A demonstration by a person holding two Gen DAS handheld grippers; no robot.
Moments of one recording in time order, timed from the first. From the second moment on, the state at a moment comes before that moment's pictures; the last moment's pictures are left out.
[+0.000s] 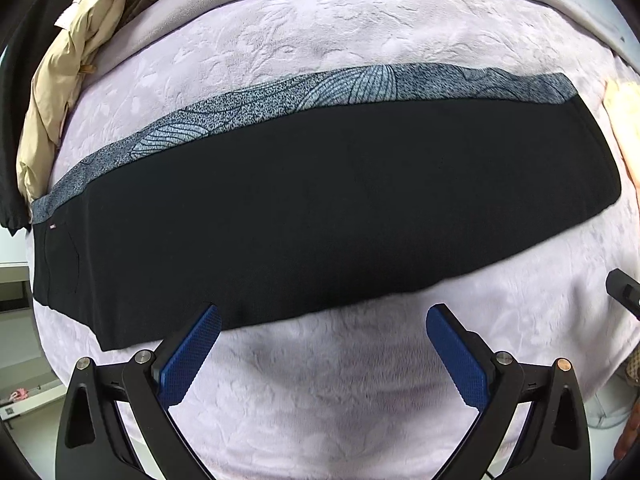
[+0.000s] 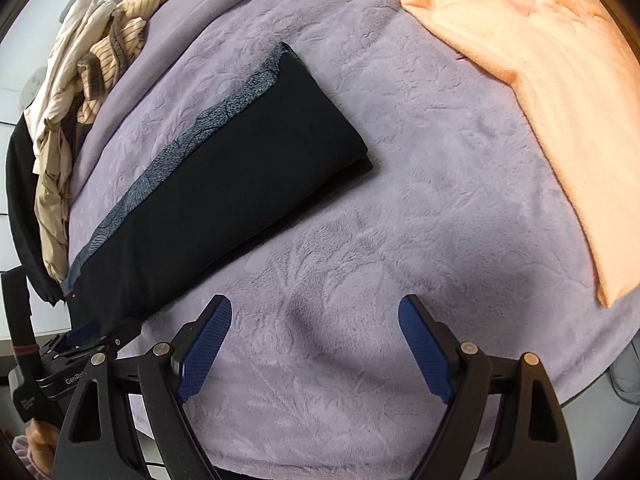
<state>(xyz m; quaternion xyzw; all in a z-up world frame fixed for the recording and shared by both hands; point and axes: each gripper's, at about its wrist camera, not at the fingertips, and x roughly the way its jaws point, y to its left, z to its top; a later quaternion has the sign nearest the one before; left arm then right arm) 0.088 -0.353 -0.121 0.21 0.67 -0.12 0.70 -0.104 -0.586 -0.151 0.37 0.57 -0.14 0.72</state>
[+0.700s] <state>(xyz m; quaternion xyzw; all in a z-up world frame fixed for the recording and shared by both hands) 0.108 -0.347 -0.129 0.16 0.67 -0.13 0.72 -0.091 -0.623 -0.176 0.53 0.45 -0.08 0.72</state>
